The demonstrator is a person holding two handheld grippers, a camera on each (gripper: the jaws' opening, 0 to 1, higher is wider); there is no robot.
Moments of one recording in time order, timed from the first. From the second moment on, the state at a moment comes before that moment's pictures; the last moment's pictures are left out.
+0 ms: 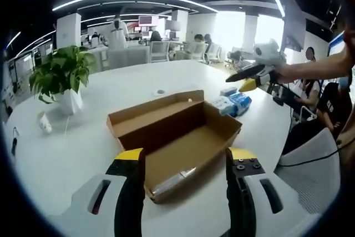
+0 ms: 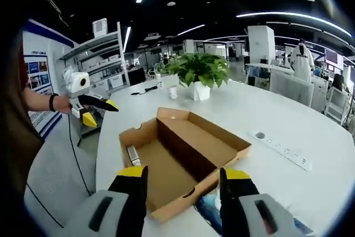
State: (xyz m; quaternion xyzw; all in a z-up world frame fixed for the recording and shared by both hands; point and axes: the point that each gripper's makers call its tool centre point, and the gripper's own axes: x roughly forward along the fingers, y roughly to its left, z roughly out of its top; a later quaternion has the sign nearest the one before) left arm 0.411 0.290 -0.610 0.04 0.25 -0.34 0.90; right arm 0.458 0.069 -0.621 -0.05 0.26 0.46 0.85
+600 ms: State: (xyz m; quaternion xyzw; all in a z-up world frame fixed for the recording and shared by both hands) left arm 0.424 0.290 -0.626 0.07 0.28 -0.37 0.89; right arm 0.417 0.096 -0.626 -0.04 0.25 0.47 0.84
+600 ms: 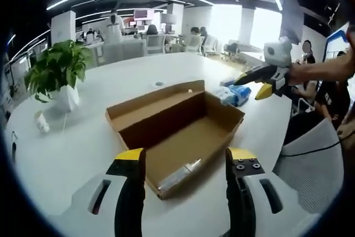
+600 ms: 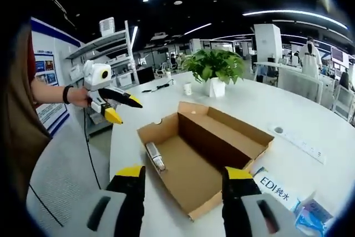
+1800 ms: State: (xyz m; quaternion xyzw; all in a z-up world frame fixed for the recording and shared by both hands) left arm 0.466 0.254 -0.730 0.39 0.37 -0.56 0.63; right arm 0.381 0.071 -0.648 -0.03 0.28 0.46 0.84
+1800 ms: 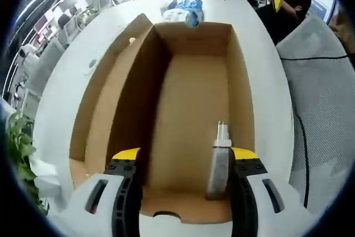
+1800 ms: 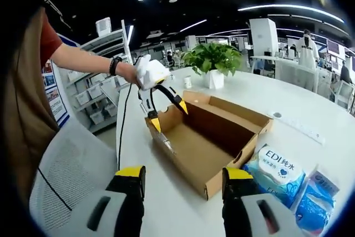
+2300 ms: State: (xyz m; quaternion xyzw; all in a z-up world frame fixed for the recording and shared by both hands) left arm 0.462 0.258 -0.751 0.41 0.39 -0.57 0.59; right arm 0.378 0.063 -0.660 -0.03 0.29 0.45 0.84
